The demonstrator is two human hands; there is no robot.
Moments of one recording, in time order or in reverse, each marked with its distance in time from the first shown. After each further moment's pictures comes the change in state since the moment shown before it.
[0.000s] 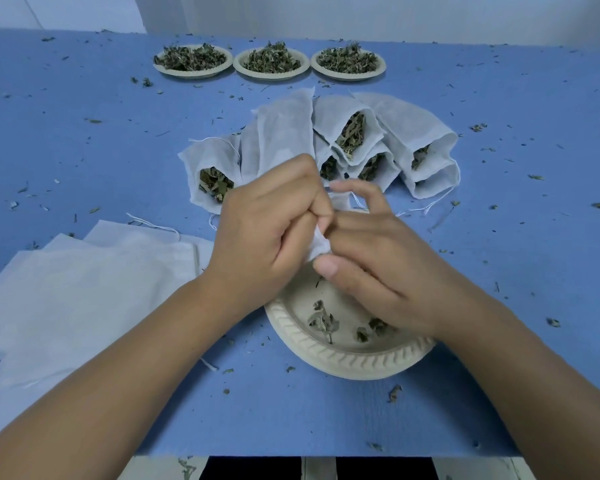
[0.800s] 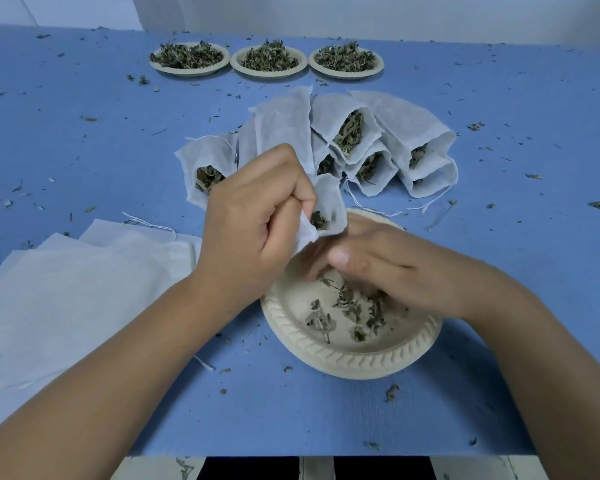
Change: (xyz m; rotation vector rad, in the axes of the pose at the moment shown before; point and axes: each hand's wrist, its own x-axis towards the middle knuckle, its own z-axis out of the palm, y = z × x) left_hand 0.000 -0.002 -0.002 0.038 0.047 -0.079; right_hand -0.009 0.015 -0.014 0.333 -0.388 0.464
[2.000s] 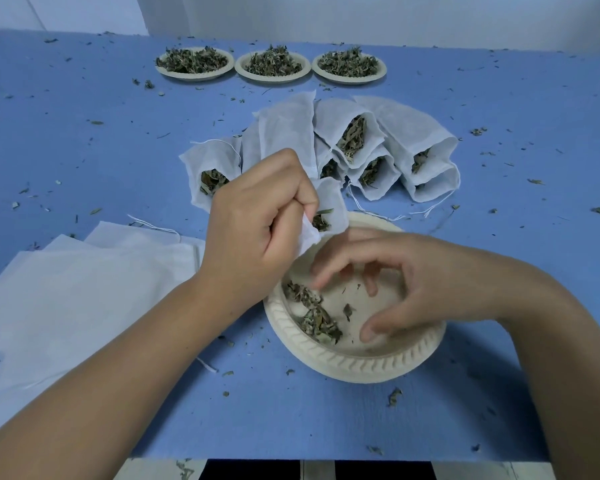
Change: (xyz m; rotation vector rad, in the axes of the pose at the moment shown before) left_hand 0.000 -0.001 0.000 0.000 0.002 -0.004; right_hand -0.012 -0.010 -0.013 0.083 -0.176 0.062
